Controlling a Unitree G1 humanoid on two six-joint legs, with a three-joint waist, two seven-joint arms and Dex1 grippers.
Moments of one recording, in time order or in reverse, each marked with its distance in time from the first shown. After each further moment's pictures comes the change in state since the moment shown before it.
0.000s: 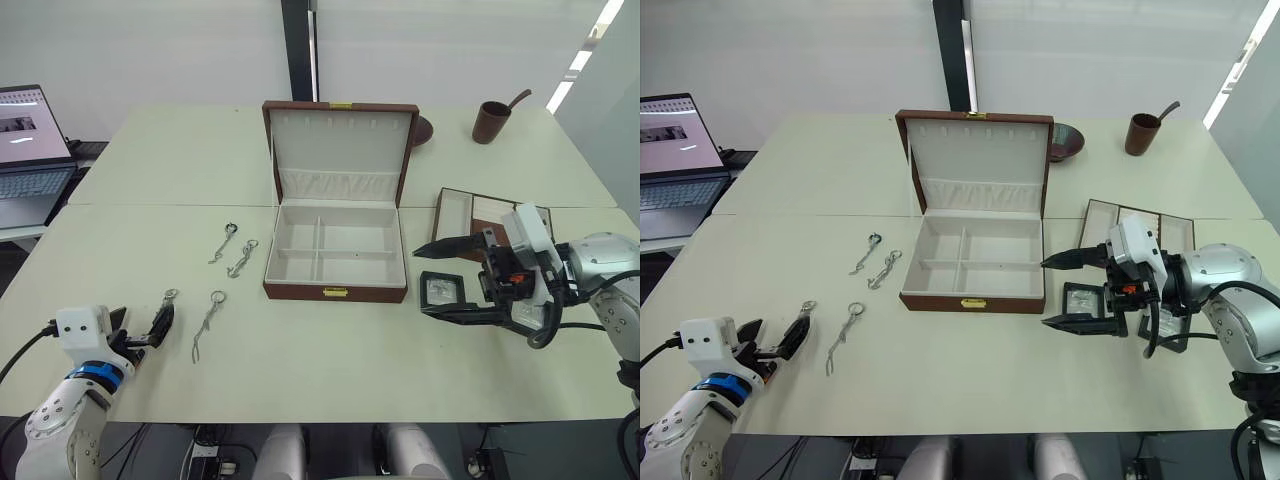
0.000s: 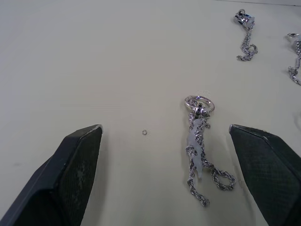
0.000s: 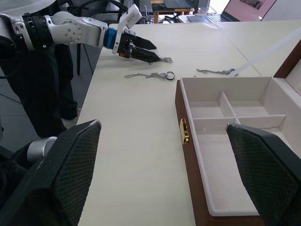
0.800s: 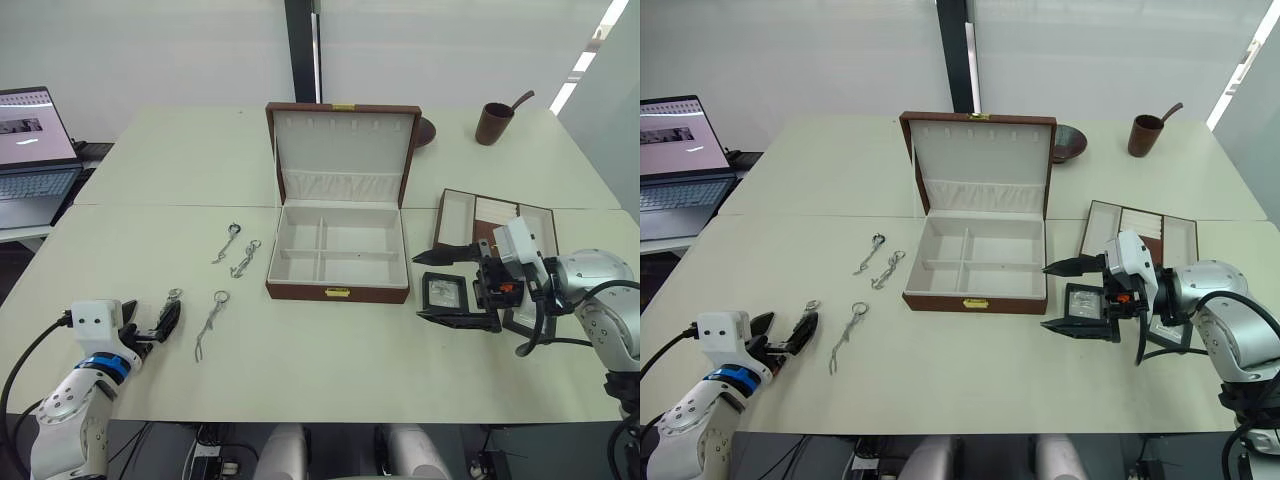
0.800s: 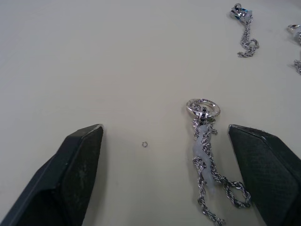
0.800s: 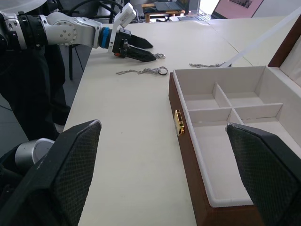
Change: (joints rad) left arm -0.064 0.040 -0.045 0.147 0.053 -0.102 -0.058; right arm 0.064 0.054 0.010 0.052 -0.053 -0.085 -0.015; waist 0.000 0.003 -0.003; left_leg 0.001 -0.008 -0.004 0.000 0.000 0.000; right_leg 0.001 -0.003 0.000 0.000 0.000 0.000
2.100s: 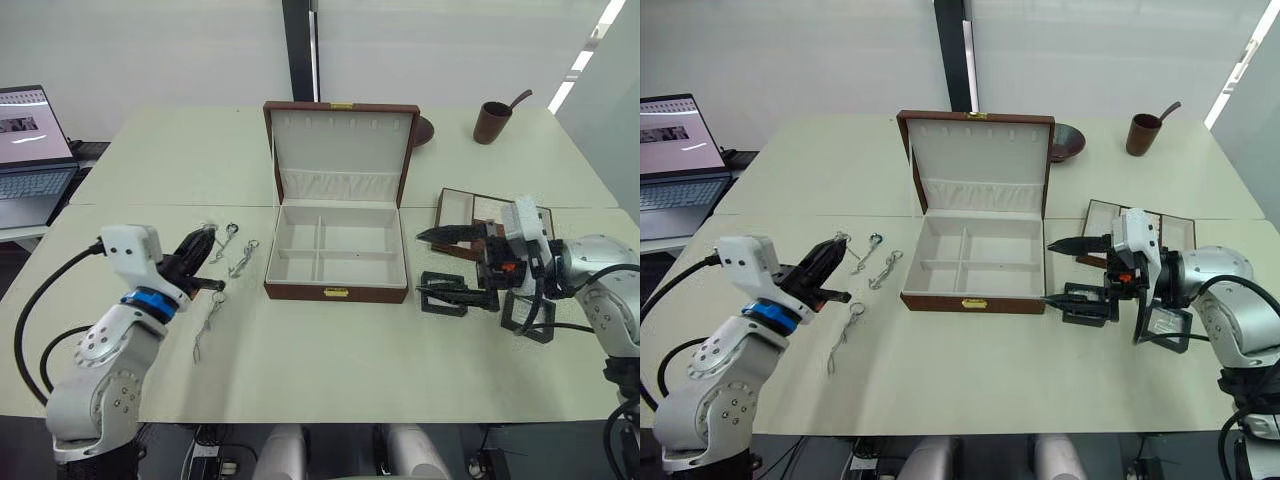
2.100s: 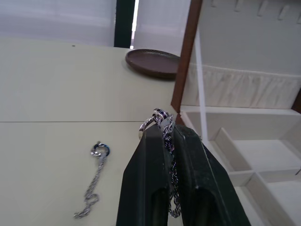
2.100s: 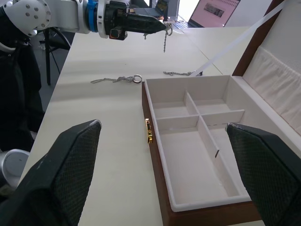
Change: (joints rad) left arm -0.210 -0.080 -0.141 -0.562 -0.246 0.398 0.242; right arm -0.081 0.005 -0.029 0.056 0.010 0.008 -0.068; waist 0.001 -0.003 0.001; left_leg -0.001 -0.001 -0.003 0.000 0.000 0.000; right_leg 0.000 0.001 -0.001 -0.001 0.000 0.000
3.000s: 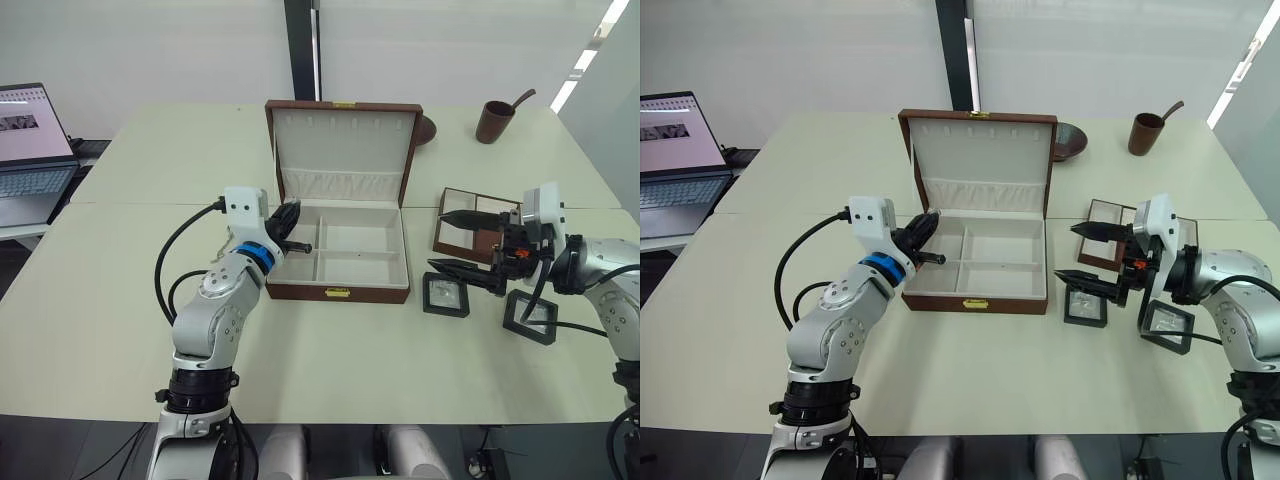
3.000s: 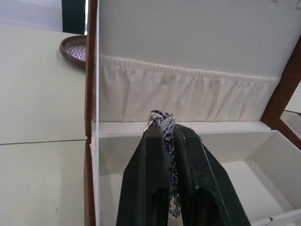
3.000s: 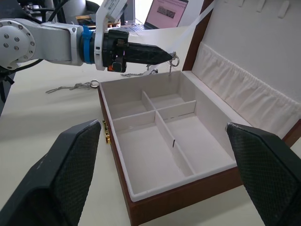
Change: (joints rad) left arm -0.331 -0.218 -0.269 0.316 0.228 -0.029 0.114; right arm 0.053 0.005 -0.082 -0.013 0.009 0.042 -0.133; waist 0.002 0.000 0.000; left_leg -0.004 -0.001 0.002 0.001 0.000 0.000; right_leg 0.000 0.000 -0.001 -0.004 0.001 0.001
